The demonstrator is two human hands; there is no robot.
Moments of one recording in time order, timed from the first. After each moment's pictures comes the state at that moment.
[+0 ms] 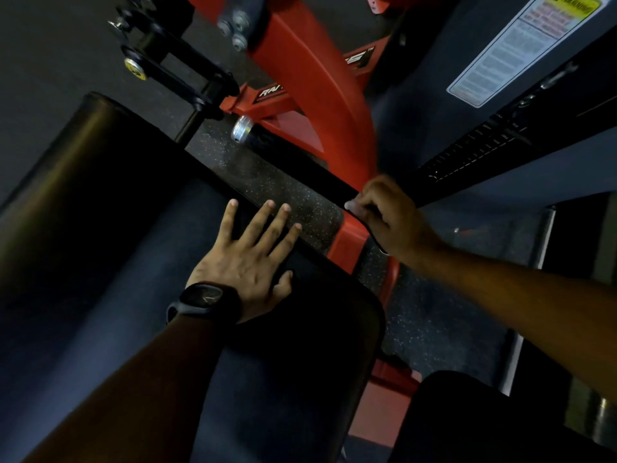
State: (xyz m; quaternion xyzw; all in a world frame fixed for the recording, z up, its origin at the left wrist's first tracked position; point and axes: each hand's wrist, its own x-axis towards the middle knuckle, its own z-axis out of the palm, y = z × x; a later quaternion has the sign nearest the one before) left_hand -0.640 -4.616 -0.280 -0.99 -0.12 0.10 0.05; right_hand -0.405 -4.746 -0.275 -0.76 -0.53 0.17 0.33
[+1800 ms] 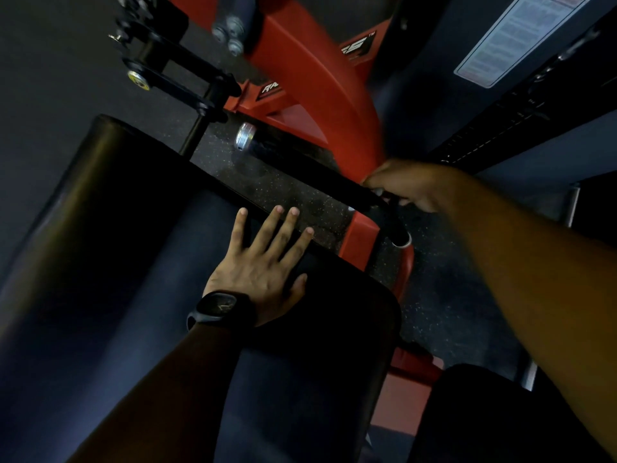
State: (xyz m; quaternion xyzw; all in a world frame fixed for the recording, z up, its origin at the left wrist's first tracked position) left_hand -0.639 -4.615 -0.279 -0.99 -0.11 0.12 0.03; right_hand -0.368 -4.688 -0.249 -0.81 -0.16 0.53 0.17
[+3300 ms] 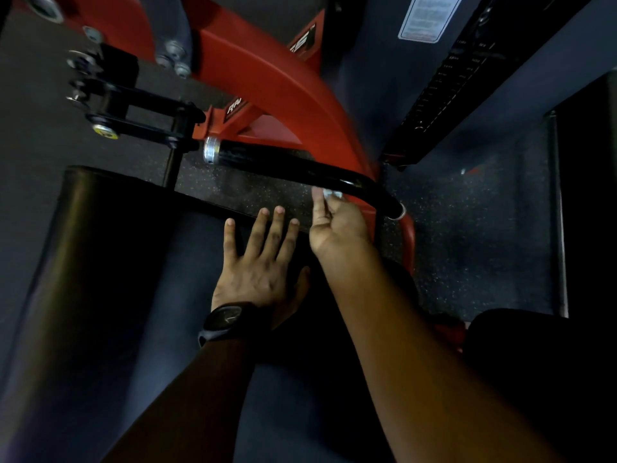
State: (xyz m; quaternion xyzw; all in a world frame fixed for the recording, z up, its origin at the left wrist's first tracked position) left_hand -0.639 -4.614 -0.279 -0.99 -0.11 0.11 0.04; right_hand -0.502 -4.683 -0.263 -0.26 0.48 0.20 0.81
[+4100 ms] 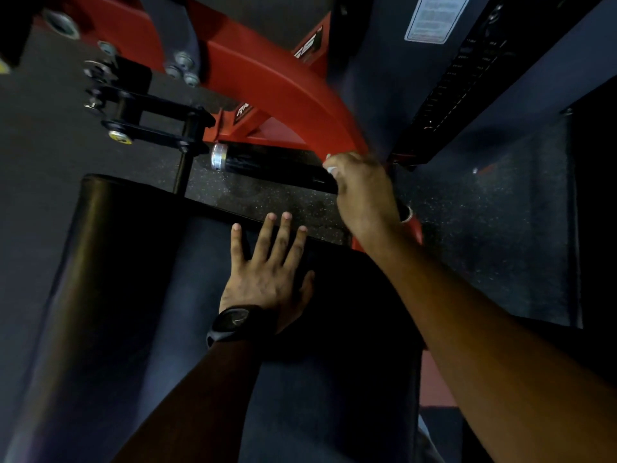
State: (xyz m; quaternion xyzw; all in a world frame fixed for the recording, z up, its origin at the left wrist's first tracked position) left_hand -0.640 -4.615 -0.278 -0.99 -0.10 0.12 0.05; right_hand -0.456 -4.708 -0.261 -0.93 -0.26 0.08 0.26
